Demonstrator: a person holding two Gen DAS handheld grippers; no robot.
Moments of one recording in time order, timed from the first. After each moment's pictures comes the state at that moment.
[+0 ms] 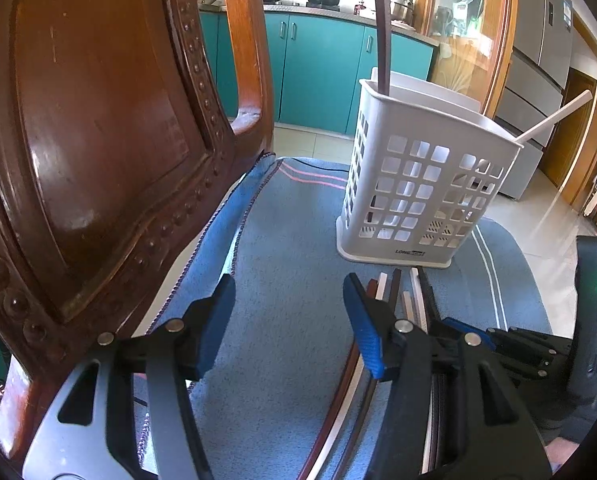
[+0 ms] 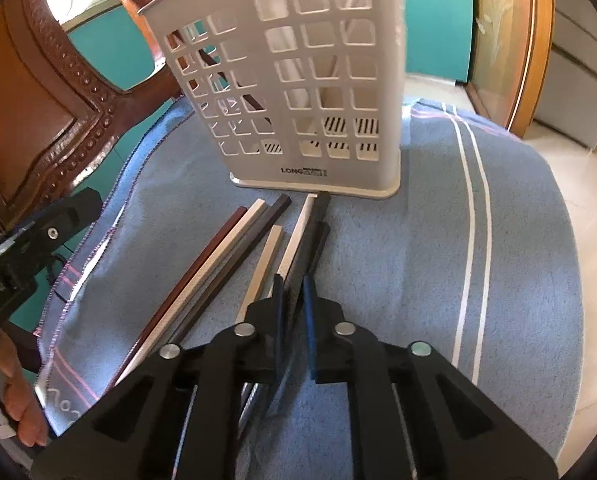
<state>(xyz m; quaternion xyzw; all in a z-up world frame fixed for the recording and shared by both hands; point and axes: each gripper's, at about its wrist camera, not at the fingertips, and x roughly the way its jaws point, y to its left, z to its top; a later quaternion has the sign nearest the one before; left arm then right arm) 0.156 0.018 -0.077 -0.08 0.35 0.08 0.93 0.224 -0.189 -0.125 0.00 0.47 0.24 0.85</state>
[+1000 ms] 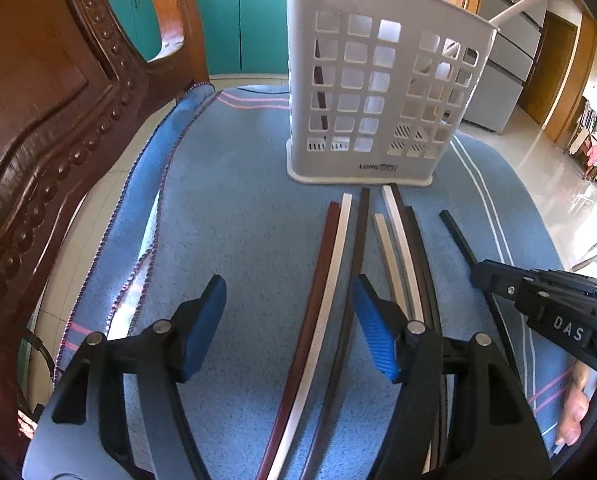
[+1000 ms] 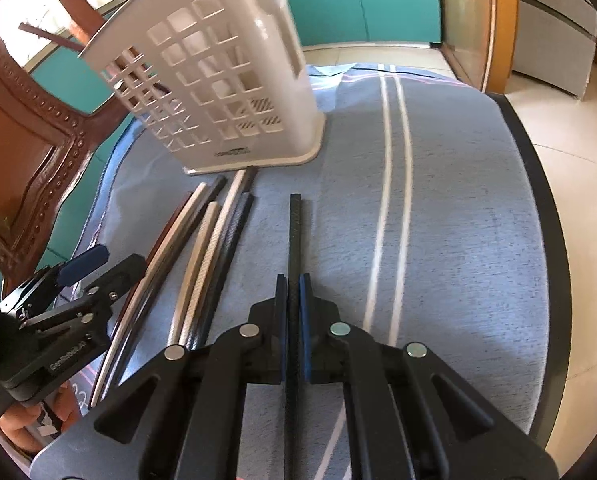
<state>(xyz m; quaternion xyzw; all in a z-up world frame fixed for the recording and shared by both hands) 0.170 -0.022 -0.126 -0.04 0.44 0.02 0.89 0.220 -0.239 -0.125 0.04 0.50 0.21 0.84</state>
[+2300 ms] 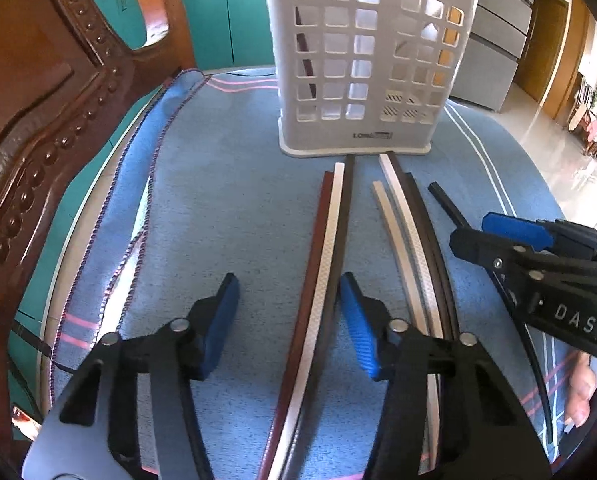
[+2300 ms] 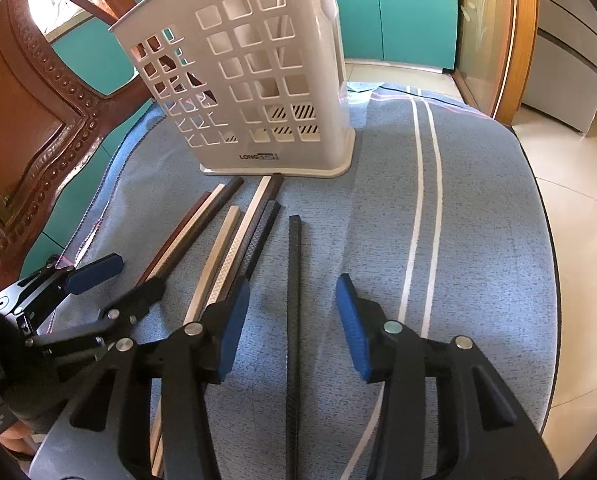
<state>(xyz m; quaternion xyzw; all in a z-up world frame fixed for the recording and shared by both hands) 0.177 -0.024 -0.143 -0.01 0.46 0.01 0.89 0.216 -0.208 -0.125 -0.01 0.47 0.22 0.85</state>
